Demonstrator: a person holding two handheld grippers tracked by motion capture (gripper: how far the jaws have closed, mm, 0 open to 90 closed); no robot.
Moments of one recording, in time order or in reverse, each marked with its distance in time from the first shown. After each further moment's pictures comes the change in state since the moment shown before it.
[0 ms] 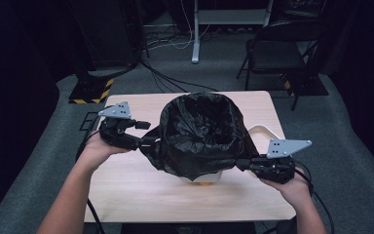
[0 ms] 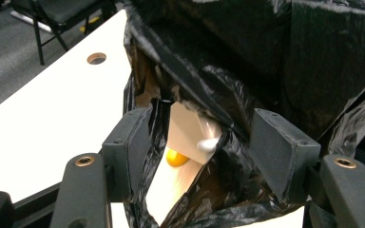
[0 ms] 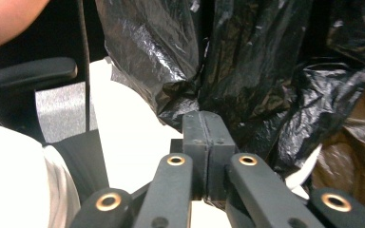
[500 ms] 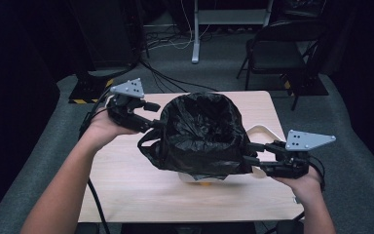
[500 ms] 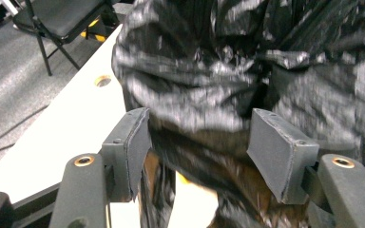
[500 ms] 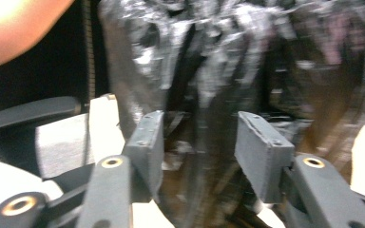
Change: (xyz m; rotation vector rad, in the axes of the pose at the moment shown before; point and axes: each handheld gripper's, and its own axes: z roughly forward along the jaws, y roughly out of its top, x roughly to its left) left arm -0.008 0.071 -0.002 0.080 0.004 0.106; right arm -0.004 0.017 -0.029 -0.147 -0.025 0.003
